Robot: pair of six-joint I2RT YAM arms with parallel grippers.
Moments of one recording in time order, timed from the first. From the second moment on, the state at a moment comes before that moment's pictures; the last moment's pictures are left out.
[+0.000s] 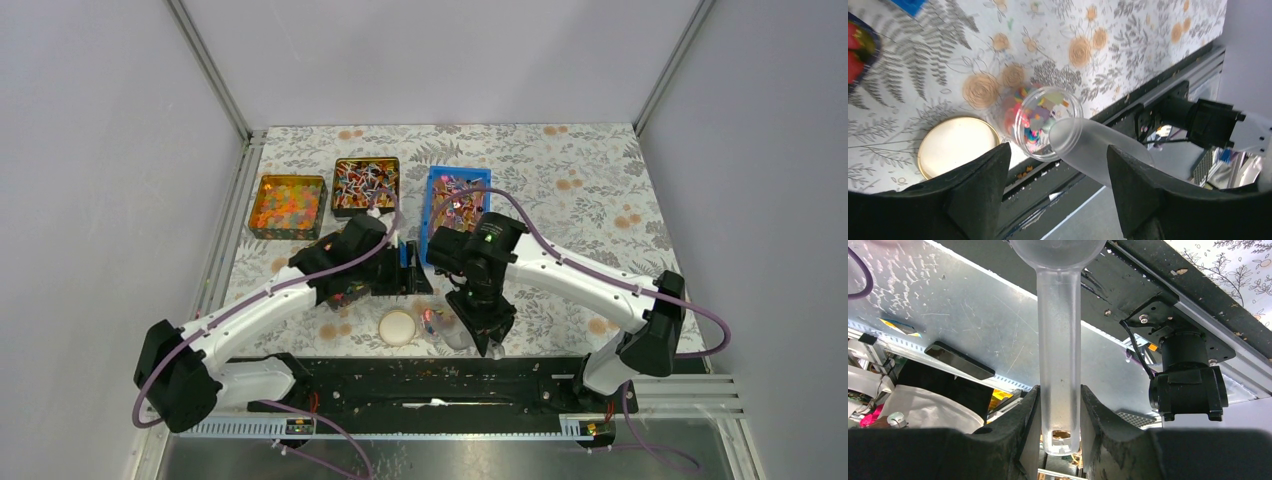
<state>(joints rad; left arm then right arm) -0.75 1.18 0.86 -0.50 0.29 -0.73 1.09 1.58 1.56 -1.62 -0.23 0.53</state>
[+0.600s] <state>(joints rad) -0.52 1.24 0.87 -0.44 0.37 -0.70 0.91 1.61 1.72 -1.62 -0.20 0.49</state>
